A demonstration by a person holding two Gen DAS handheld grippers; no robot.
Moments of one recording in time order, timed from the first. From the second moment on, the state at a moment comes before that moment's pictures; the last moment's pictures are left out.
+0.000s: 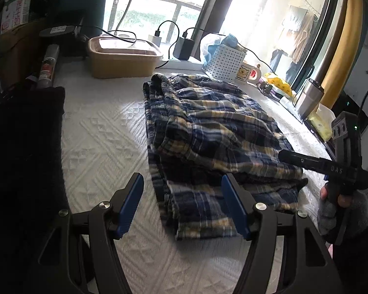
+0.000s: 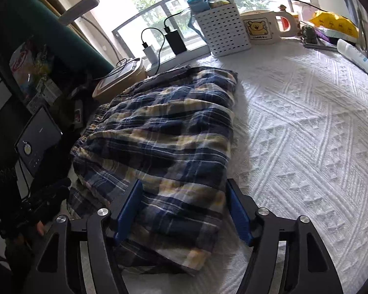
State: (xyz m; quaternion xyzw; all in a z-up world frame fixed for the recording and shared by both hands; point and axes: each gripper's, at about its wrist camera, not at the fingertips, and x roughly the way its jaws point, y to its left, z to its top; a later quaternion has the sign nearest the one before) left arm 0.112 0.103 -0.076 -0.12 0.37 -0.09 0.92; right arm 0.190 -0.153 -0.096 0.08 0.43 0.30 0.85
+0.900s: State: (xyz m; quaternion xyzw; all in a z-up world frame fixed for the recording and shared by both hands) left arm 0.132 0.028 -0.080 -0.12 0.44 -0.16 0.87; right arm 0.149 -0.230 -0.072 0.01 0.39 0.29 0.87
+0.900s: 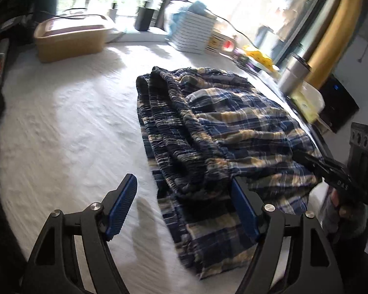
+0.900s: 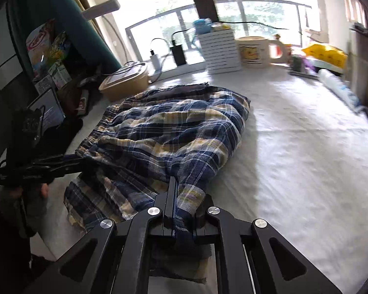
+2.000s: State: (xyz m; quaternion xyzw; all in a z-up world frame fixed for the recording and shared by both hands) left arm 0.145 0.001 -0.086 -0.17 0.44 -0.21 0.86; right arm 0.190 -0.288 -0.088 0.09 0.41 0.28 0.86
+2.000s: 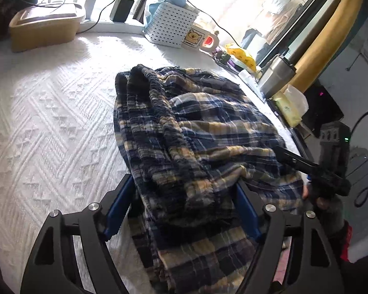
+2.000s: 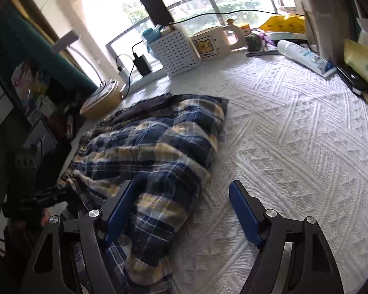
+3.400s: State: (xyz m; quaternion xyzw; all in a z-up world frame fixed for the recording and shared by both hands) left arm 0.145 -0.024 -0.083 -0.13 0.41 -0.20 0.88; right arm 0.182 -0.240 -0.084 0.00 0.40 0.30 0.87
